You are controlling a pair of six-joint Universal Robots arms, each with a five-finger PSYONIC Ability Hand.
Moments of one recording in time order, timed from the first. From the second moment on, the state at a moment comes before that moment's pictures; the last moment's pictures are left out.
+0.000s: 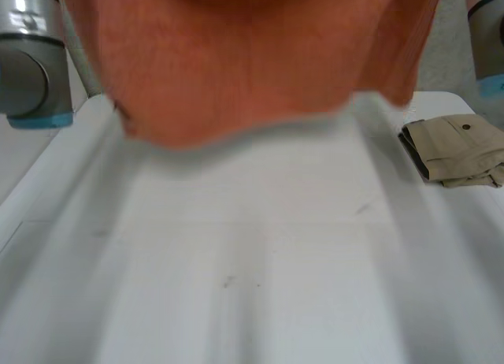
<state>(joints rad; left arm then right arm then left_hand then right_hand) 4.48 -2.07 -1.07 4.12 -1.51 3.62 1.80 -0.88 0.52 -0.40 1.40 2.55 1.15 1.20 1.20 1.20 0.97 0.99 1.17 1.18 1.19 0.99</state>
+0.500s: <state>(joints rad) 4.51 -2.20 -1.55 3.89 -1.42 3.60 1.79 -0.82 1.08 -0.13 1.28 2.47 1.15 1.20 1.20 1.20 0.97 0.99 1.17 1.18 1.19 0.99</state>
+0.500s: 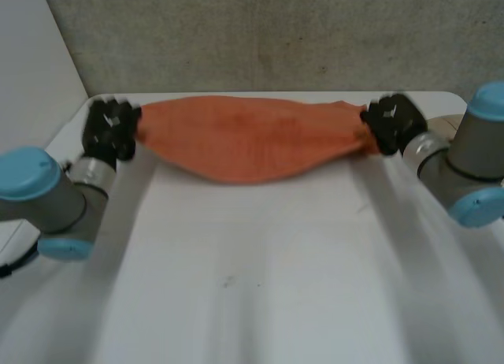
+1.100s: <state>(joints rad) 4.67 -1.63 -1.89 2.79 -1.37 4.10 1.62 -1.38 1.67 0.66 1.28 1.99 1.15 1.20 1.20 1.20 0.97 0.99 1.17 1.18 1.19 0.99</state>
